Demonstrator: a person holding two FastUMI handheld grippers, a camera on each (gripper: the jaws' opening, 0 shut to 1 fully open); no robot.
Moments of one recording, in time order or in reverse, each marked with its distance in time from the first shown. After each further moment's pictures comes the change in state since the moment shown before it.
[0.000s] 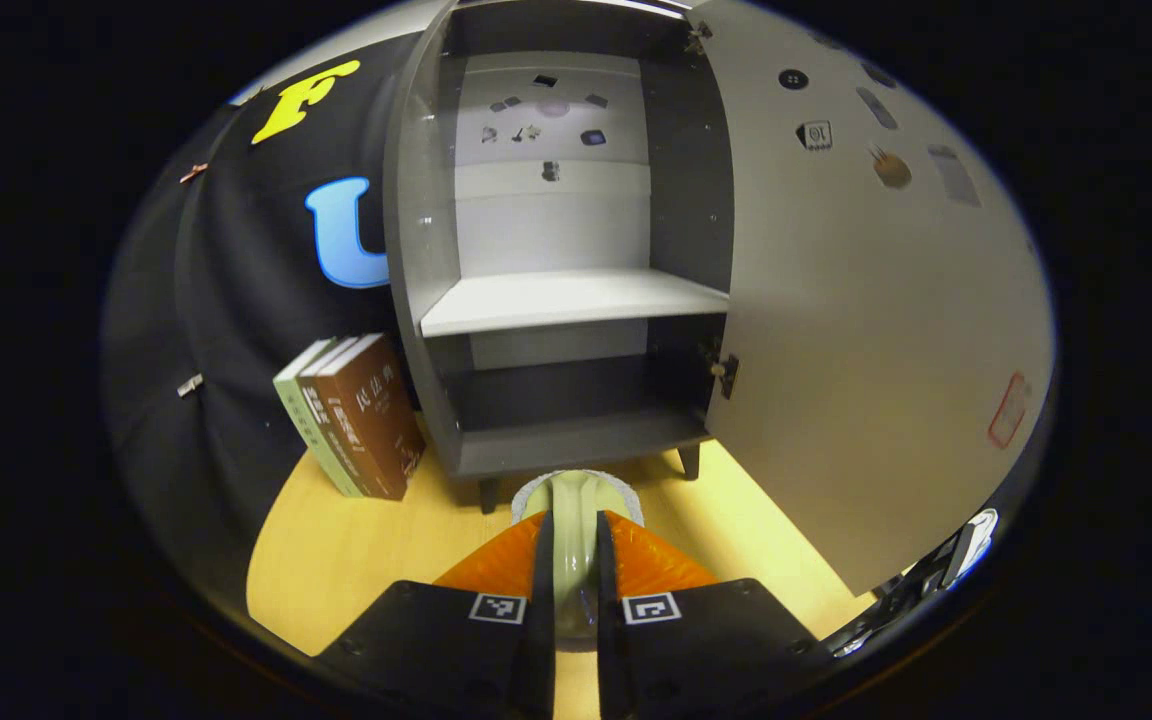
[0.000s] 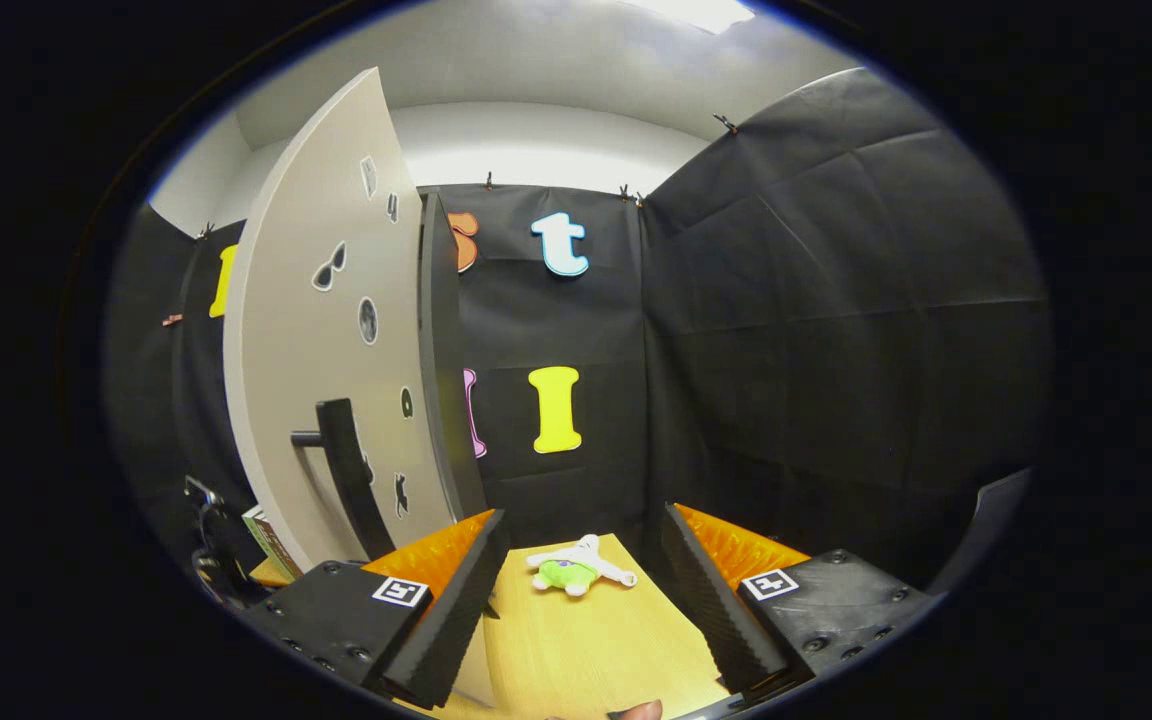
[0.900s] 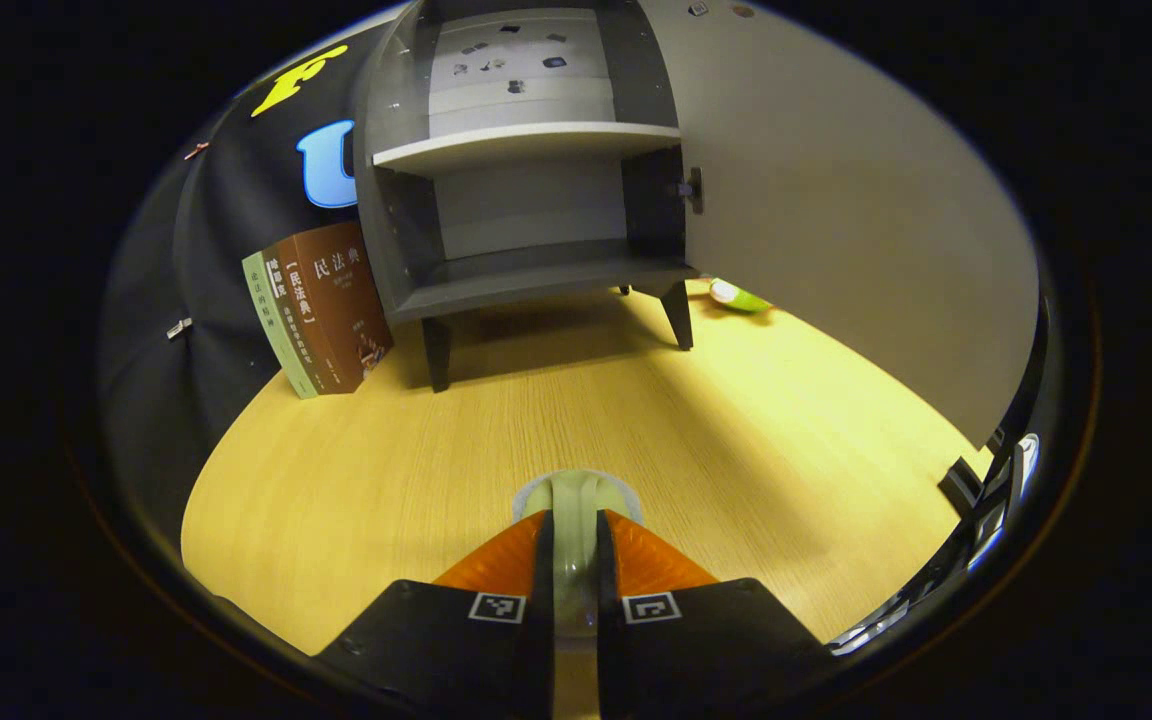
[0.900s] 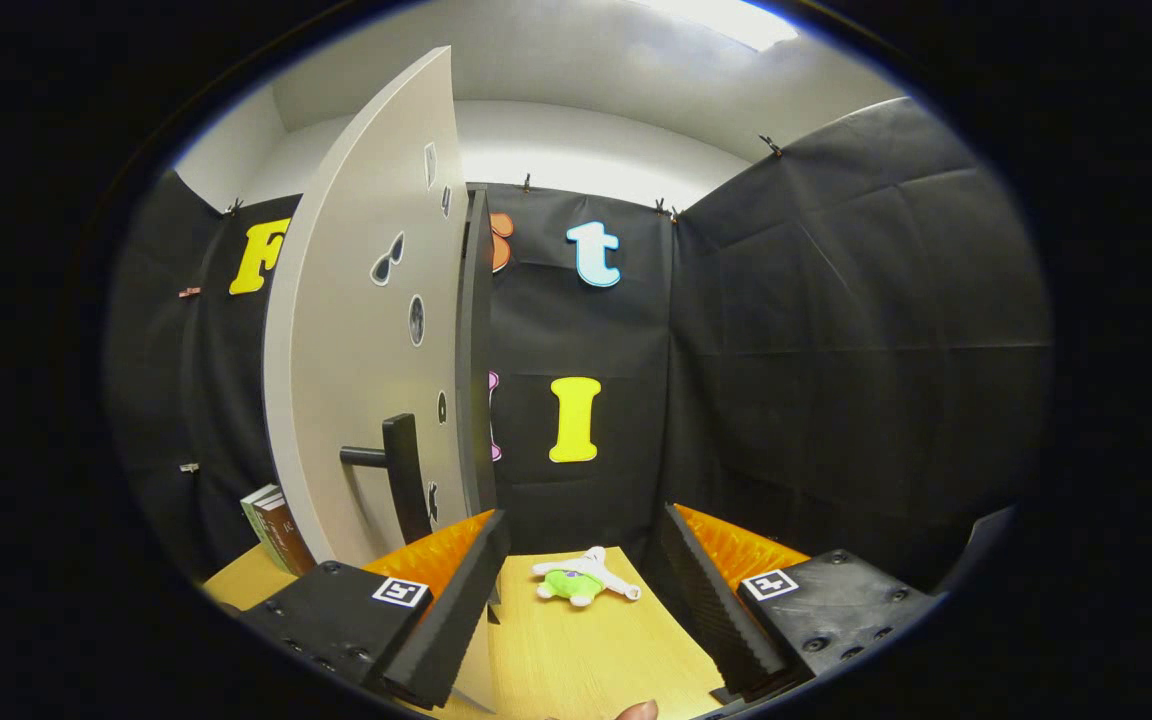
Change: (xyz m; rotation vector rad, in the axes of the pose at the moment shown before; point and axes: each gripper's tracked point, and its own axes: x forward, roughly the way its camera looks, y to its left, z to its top) left arm 0.045 -0.052 -0.186 0.062 0.121 0.008; right arm 0.008 0.032 0.009 -0.079 -0.016 0.034
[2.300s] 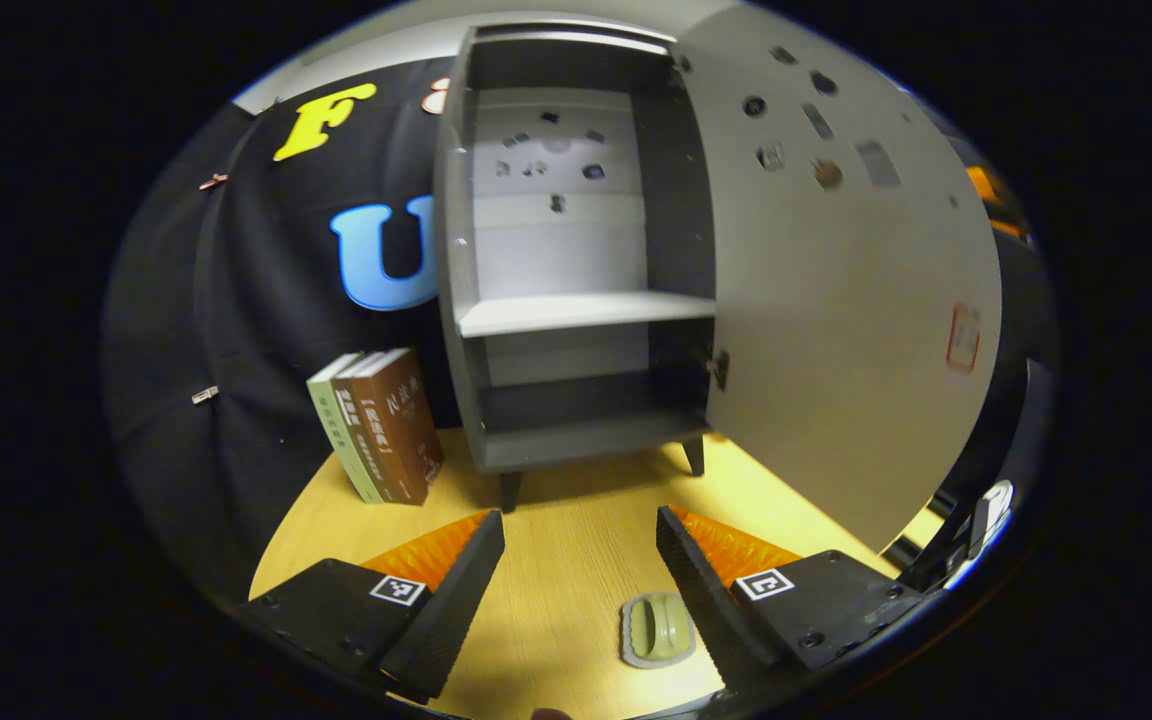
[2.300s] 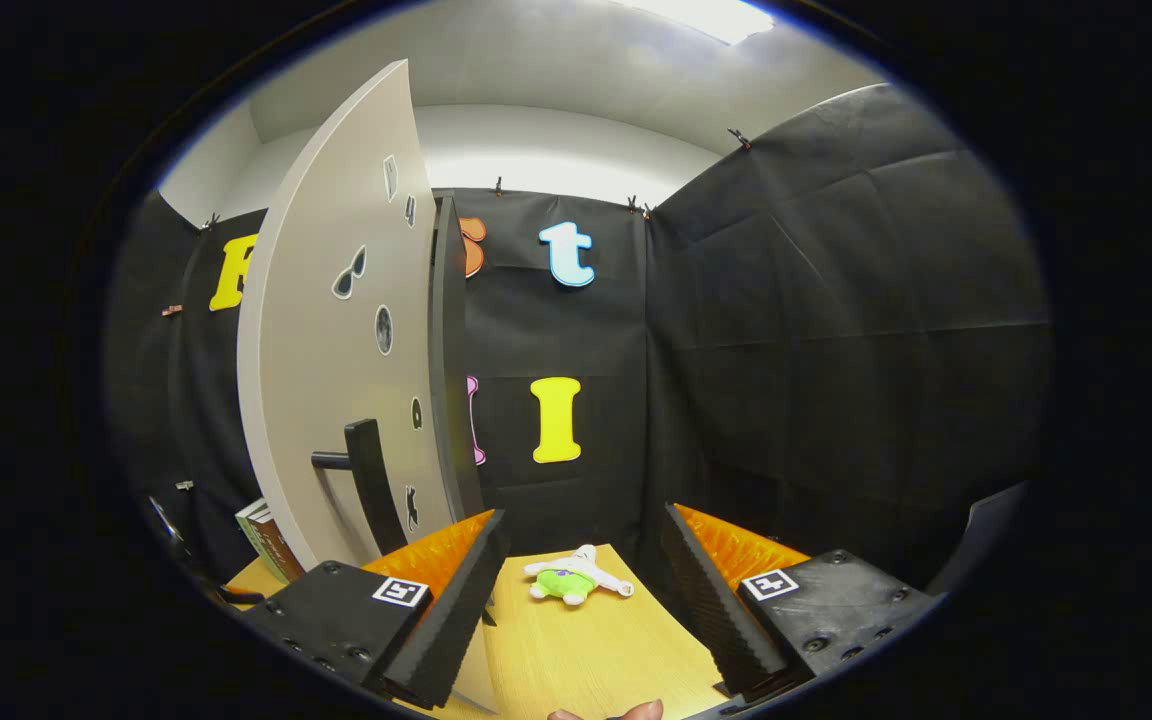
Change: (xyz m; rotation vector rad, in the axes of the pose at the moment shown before) left arm -0.137 0.103 0.177 -0.056 -0.285 -0.007; right arm -0.004 -0.023 0.000 0.035 0.003 -0.054
